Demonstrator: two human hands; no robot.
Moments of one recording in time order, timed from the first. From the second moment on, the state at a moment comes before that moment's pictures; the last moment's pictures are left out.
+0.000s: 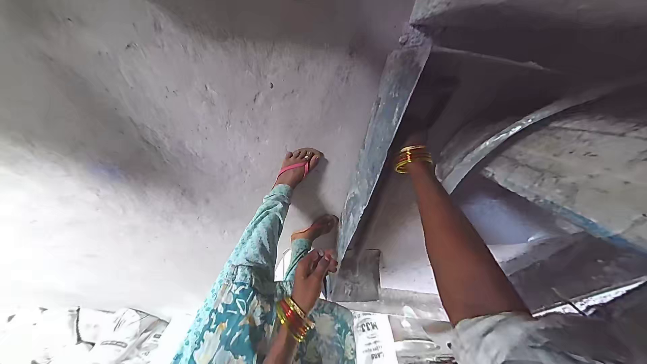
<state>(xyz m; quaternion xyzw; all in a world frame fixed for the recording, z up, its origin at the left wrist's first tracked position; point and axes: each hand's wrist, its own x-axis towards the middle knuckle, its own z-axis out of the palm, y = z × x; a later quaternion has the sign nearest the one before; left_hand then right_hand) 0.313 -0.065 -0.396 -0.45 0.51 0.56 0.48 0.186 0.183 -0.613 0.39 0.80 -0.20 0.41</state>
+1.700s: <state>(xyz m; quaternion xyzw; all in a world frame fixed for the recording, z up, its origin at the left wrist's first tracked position) 0.289 -0.104 -0.376 -0.02 0.79 0.48 0.37 0.425 0.003 -0.378 0.30 0.80 -0.52 0.02</state>
